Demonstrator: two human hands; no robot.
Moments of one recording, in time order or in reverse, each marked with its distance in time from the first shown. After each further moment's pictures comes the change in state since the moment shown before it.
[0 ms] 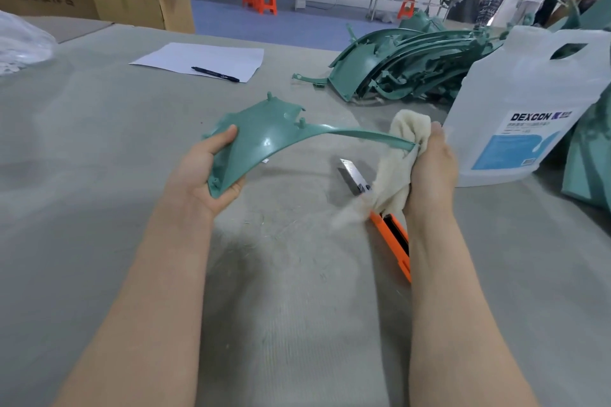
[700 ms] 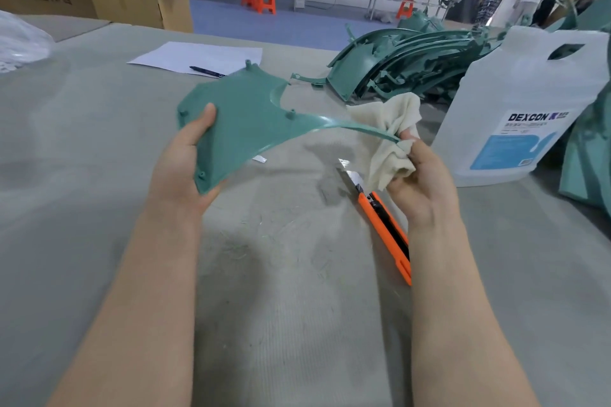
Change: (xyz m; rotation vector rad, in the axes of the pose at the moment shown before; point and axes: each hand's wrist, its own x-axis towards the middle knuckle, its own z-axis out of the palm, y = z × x) left_hand -0.009 0.005 -0.004 0.111 -0.149 0.258; right_hand 0.010 0.006 -0.007 0.705 -0.404 0.459
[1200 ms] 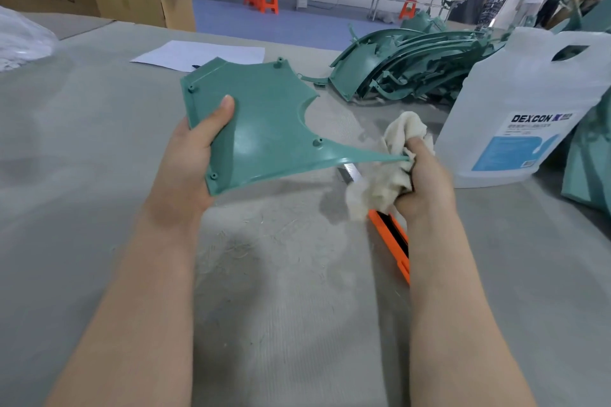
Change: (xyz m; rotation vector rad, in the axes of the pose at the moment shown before) left_hand 0.004 -0.003 -0.004 0.188 -0.226 0.146; right_hand -0.006 0.004 0.006 -0.360 0.364 -0.161
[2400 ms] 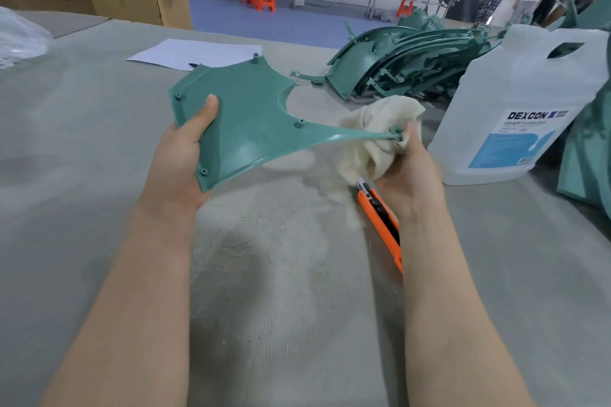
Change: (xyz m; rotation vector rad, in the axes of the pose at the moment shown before) left_hand 0.006 0.001 -0.005 -0.089 0.126 -0.063; right_hand 0.011 0.009 0.006 0.146 -0.205 0.006
